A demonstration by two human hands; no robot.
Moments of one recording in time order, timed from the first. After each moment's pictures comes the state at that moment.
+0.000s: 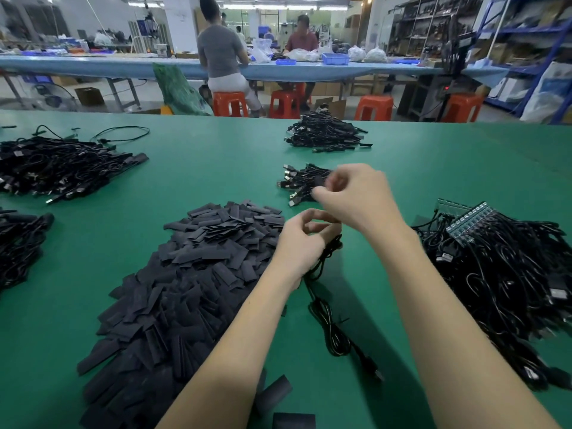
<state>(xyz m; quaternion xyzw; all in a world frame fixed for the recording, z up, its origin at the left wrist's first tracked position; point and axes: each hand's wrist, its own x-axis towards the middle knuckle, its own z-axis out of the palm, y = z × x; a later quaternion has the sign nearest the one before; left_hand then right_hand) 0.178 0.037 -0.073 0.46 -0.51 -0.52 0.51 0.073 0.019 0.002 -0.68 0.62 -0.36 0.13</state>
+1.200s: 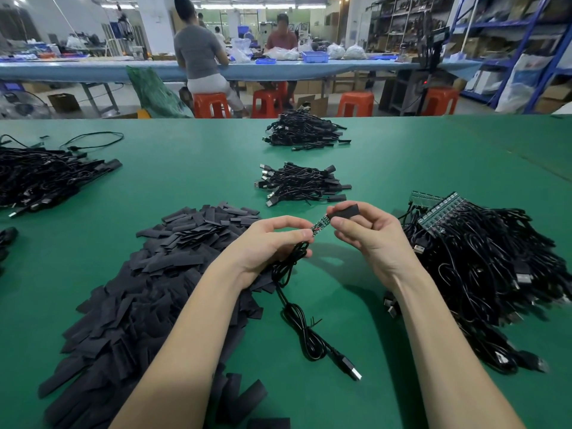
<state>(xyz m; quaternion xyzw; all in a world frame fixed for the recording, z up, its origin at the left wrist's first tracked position) 0.207 0.037 -0.062 0.41 -0.53 -0.64 0.38 0.004 0.049 -0.066 -0.50 0.36 -0.58 0.53</state>
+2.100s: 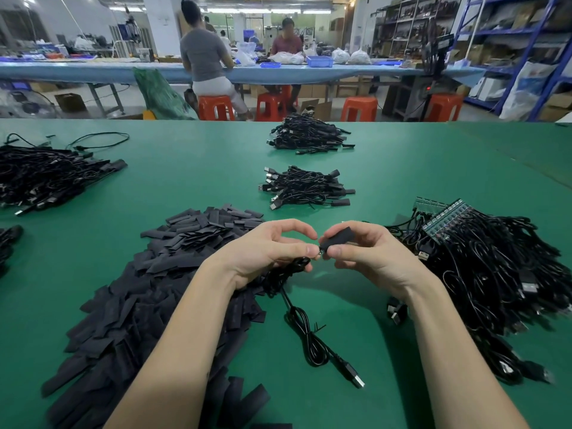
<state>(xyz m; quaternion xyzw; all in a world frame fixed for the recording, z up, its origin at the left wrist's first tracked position) 0.221 0.042 -0.050 0.36 -0.60 -0.64 0.31 0.003 0.057 -0.061 -0.56 0.33 -0.45 0.61</state>
